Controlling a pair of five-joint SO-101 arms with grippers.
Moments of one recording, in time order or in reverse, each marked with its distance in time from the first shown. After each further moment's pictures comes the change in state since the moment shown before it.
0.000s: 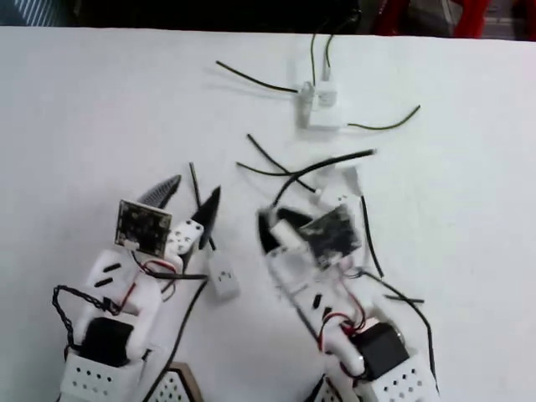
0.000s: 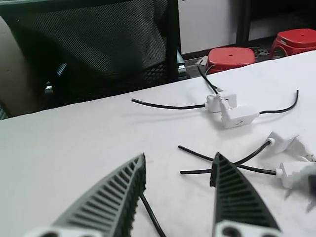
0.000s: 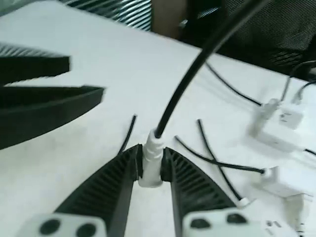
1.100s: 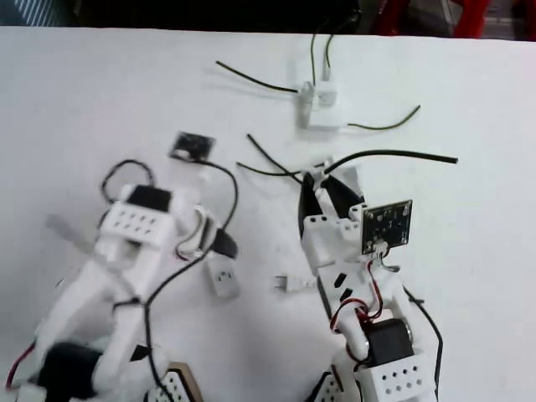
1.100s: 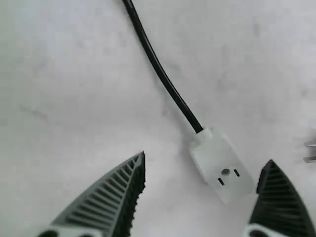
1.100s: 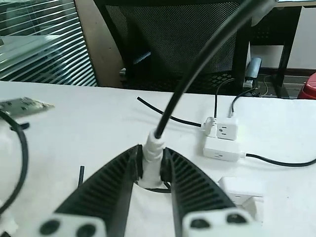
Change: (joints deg) left arm -0.7 73.9 -39.9 33.8 8.3; right arm 12.7 0.0 3.3 -11.3 -6.3
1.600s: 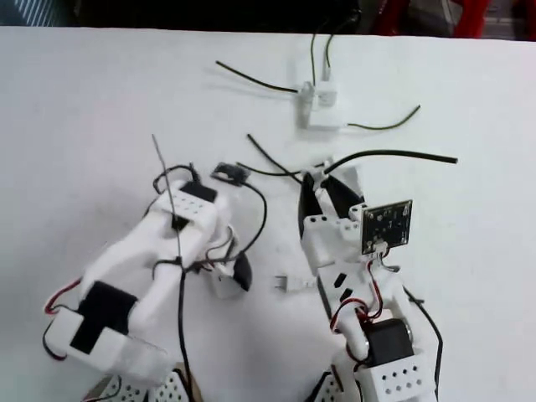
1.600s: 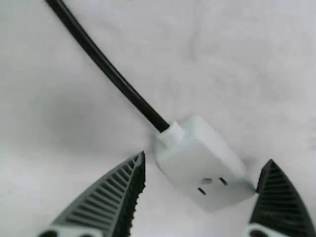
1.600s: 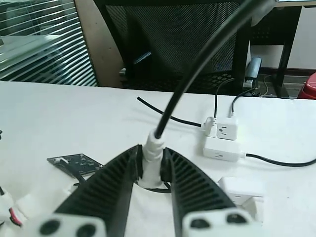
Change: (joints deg) left arm 7.9 21.5 -4.7 -0.3 1.9; right arm 0.0 0.0 0.0 0.0 0.0
